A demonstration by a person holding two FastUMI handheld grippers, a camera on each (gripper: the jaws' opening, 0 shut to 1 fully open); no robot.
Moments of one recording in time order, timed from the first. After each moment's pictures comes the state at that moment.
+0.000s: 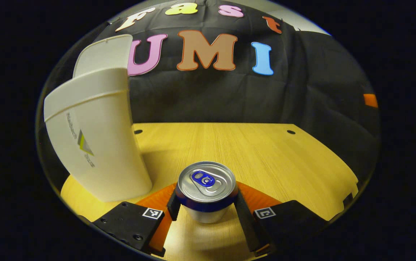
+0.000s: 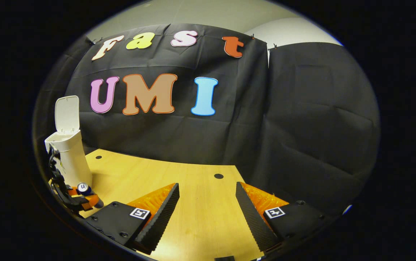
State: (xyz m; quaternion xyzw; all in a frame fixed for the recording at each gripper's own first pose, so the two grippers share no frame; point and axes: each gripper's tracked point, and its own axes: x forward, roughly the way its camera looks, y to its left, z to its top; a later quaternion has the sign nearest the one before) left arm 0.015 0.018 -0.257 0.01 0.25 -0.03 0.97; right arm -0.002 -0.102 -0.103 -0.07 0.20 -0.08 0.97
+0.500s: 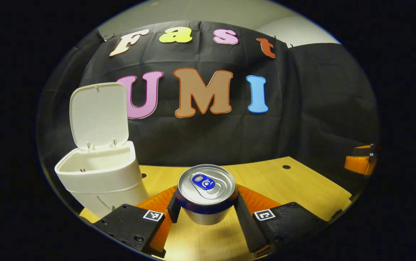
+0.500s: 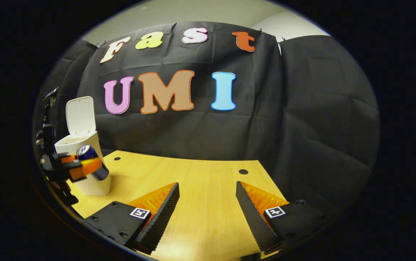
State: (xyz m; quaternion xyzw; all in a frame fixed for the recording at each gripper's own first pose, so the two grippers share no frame) left arm 0.066 0.027 -0.117 0.03 0.12 -0.04 0.99; right arm 0.008 -0.046 -0.136 -0.05 0.21 -0.02 0.98
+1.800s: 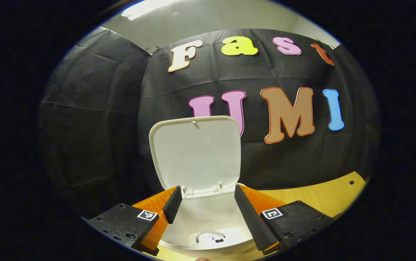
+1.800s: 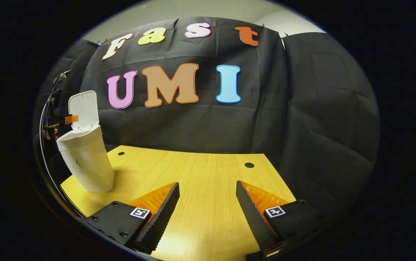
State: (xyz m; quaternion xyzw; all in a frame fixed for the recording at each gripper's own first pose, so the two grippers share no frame) left arm 0.092 0.248 -0.017 0.09 0.06 0.20 0.97; right arm 0.009 -0.038 -0.155 -0.04 0.24 -0.01 0.97
